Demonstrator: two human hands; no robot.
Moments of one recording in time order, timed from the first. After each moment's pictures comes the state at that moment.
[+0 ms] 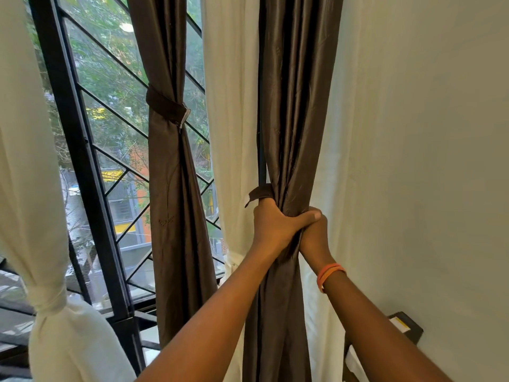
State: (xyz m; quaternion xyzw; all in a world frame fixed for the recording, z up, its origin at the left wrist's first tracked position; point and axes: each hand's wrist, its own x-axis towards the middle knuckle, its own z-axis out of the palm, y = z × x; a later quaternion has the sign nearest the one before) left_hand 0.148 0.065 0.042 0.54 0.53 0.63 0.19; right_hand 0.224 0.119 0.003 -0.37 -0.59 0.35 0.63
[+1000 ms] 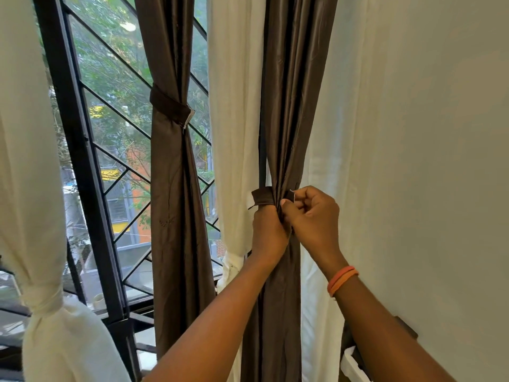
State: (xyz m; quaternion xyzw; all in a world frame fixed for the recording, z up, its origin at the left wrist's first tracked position) left_hand 0.134 0.097 0.010 0.59 0.52 0.61 0.10; right_hand 0.226 0.082 0.048 -0.35 -0.67 0.18 0.63
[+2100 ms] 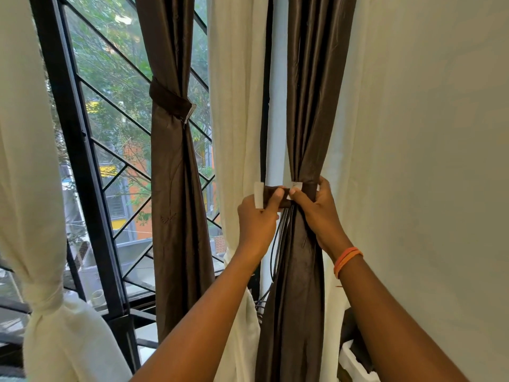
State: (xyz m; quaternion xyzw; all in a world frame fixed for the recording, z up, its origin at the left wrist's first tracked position) left_hand 0.117 0.069 0.033 0.50 0.41 0.73 0.22; right_hand 0.237 0.123 0.040 -0.33 -0.65 0.36 0.58
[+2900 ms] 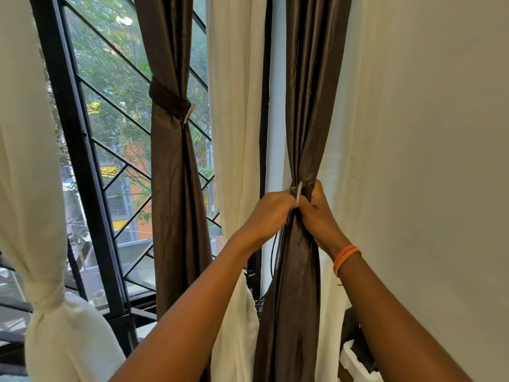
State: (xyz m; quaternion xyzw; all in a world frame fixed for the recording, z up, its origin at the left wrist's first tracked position) left_hand 0.118 0.071 0.056 0.67 0.50 0.48 0.26; right_hand 0.238 0.133 0.033 -0.31 -0.68 0.37 0.55
